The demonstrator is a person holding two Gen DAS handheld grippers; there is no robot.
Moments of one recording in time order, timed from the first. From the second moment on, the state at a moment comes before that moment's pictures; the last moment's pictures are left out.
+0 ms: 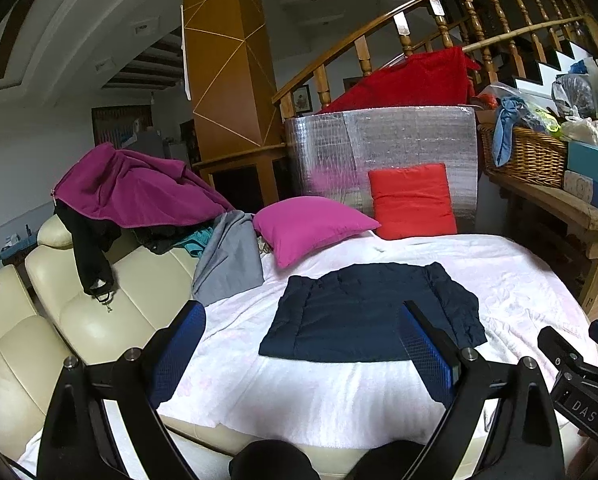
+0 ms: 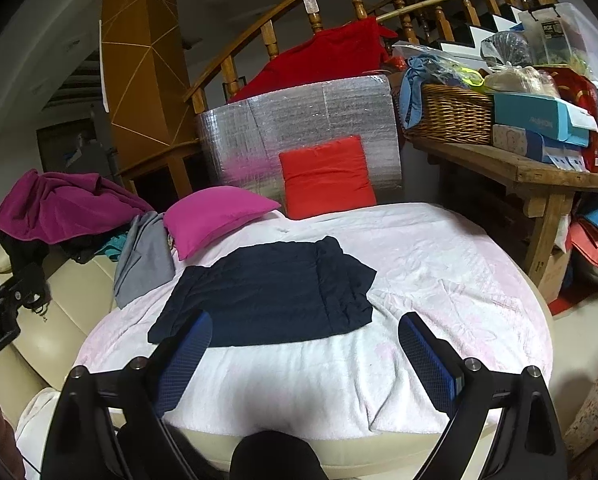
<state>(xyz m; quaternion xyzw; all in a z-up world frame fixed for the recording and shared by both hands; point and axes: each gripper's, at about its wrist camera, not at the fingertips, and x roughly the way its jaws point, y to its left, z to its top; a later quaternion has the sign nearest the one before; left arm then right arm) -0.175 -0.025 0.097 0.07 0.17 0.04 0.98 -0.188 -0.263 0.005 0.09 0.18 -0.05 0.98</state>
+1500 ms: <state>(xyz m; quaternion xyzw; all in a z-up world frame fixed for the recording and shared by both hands) -0.177 -0.022 0.096 0.06 0.17 0.04 0.98 -0.191 -0.242 0.003 0.07 0.18 -0.04 0.98</state>
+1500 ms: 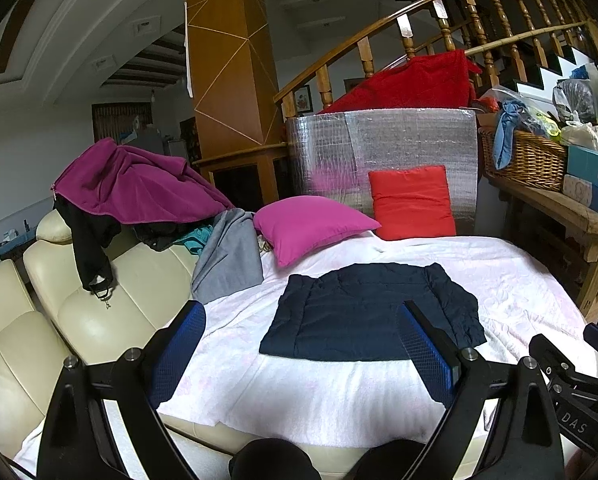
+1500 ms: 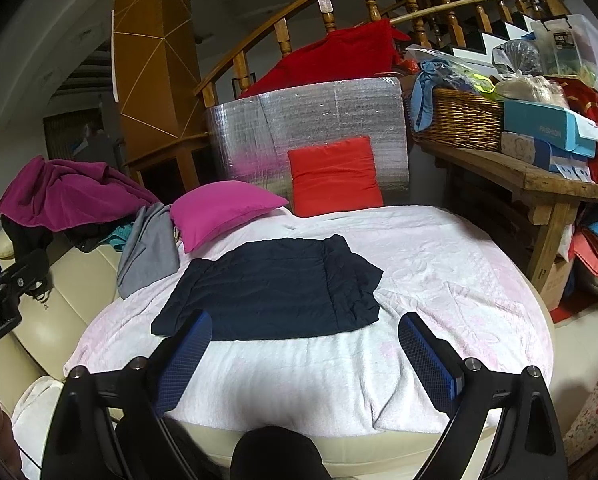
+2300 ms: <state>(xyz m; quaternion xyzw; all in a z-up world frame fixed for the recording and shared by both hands) -0.178 -0.005 0.097 0.04 0.16 0.05 0.98 -0.191 -0.223 0.012 0.05 0.17 -0.04 0.98</state>
